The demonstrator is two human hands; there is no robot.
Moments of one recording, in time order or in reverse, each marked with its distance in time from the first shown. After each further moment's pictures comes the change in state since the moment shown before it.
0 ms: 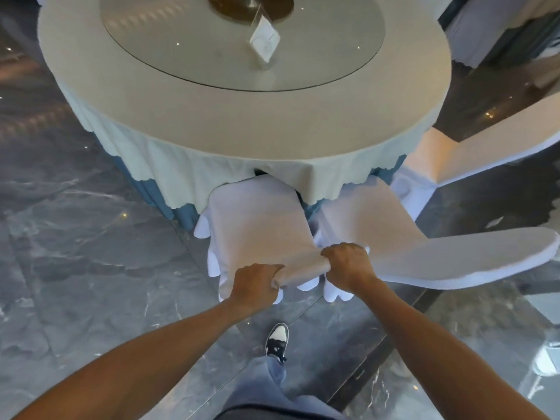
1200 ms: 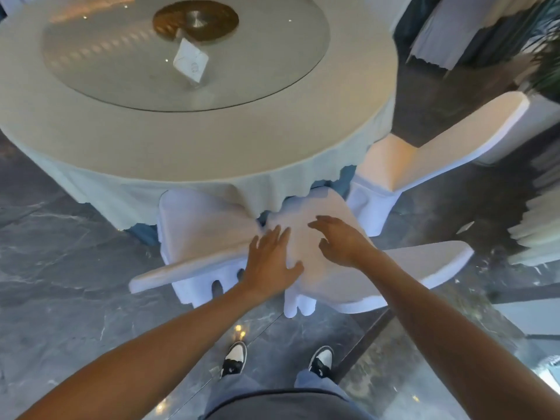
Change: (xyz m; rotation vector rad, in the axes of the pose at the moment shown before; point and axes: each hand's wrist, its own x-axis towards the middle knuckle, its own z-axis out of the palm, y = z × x) left_hand 0.146 0.255 0.042 -0.011 0.125 0.032; right_hand 0.010 0.271 -0.035 0.387 -0.030 -0.058
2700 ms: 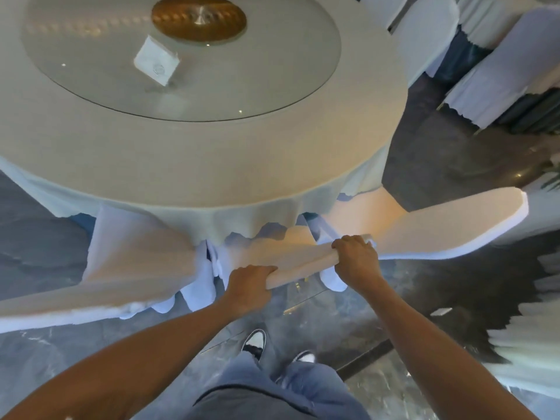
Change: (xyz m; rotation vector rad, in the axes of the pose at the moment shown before) left_hand 0.238 0.160 0.072 -0.061 -0.138 -0.249; right_hand 0.138 0.288 -0.140 -0.349 0.069 0.039
